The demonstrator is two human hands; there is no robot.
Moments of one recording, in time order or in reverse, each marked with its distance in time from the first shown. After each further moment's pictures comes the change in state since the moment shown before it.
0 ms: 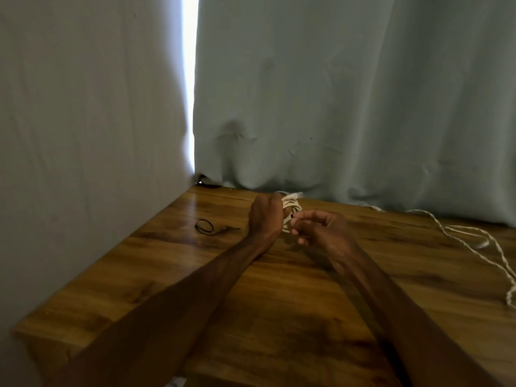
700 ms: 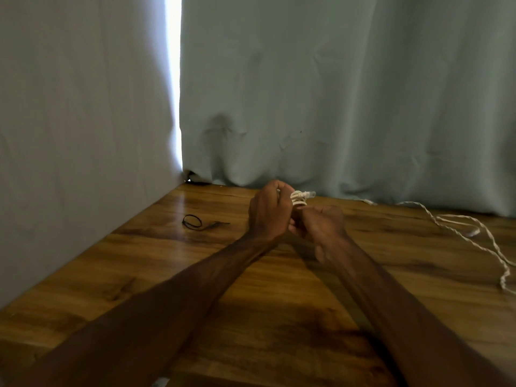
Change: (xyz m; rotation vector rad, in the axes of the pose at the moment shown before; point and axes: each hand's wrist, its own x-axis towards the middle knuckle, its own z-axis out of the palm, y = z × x) left_hand -0.023 0.000 0.011 0.067 -0.060 0.375; right_hand 0.000 0.001 0.016 0.106 0.301 0.095
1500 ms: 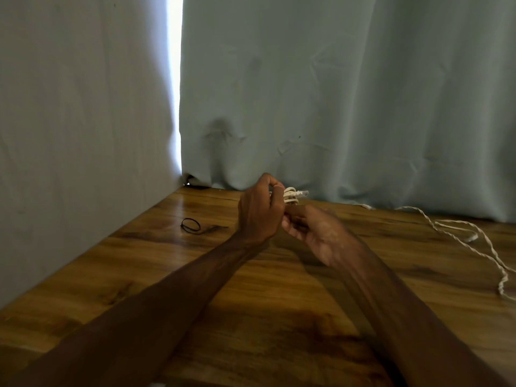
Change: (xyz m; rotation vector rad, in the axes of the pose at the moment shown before) left_hand 0.013 -0.007 -0.014 0.096 0.104 0.213; right_hand -0.012 -0.019 -0.005 0.161 -0.261 0.153
